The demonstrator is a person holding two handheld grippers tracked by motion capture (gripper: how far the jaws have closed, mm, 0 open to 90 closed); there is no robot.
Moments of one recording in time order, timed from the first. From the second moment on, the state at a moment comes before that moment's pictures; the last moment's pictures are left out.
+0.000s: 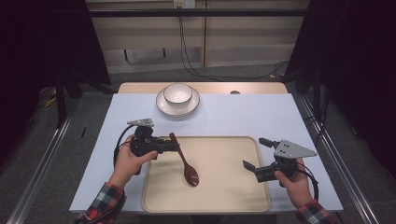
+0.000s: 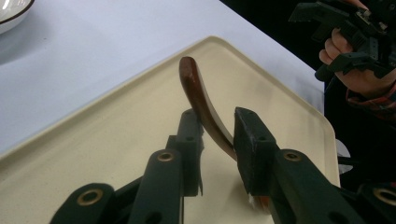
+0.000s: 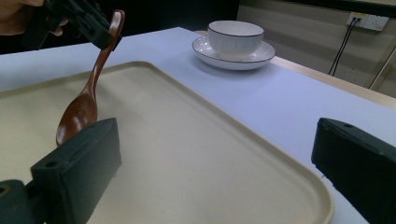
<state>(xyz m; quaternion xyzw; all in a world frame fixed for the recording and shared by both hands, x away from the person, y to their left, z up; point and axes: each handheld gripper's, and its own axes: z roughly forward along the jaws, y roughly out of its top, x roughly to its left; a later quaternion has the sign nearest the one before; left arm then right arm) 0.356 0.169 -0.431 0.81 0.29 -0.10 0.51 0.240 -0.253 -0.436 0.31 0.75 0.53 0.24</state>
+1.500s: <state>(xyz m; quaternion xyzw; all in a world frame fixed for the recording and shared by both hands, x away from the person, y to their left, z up) 0.356 0.163 -0.437 0.82 0.27 -0.01 0.50 0.242 -0.254 -0.436 0.32 0.75 0.54 0.23</state>
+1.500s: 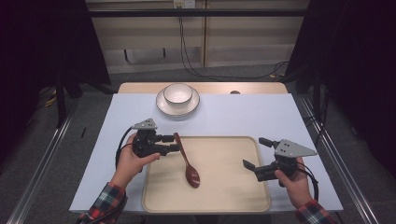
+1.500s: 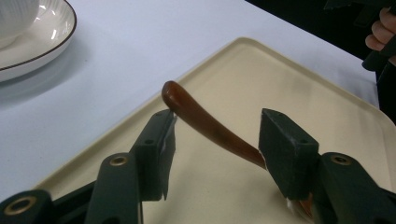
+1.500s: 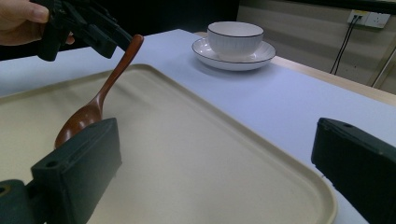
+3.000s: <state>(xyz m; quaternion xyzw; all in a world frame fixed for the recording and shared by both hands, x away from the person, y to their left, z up) 0.355 0.173 -0.428 0.79 0.27 0.02 0.56 0.241 -0.254 -0.433 0.31 0.74 0.54 0.23</state>
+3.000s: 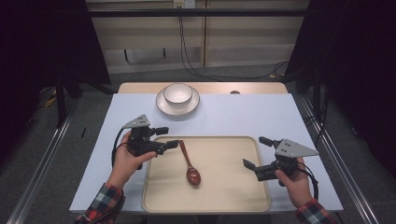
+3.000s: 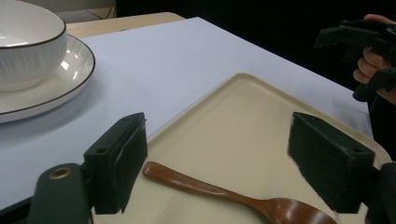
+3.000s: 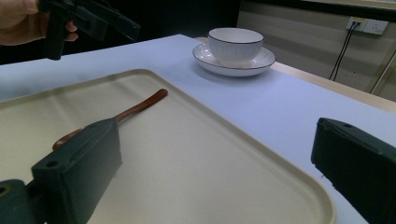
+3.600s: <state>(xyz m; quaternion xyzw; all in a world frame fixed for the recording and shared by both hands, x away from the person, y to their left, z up) 0.358 0.182 -0.425 0.78 0.27 0.02 0.57 0.241 -0.254 -0.433 0.31 0.75 0.54 0.23</state>
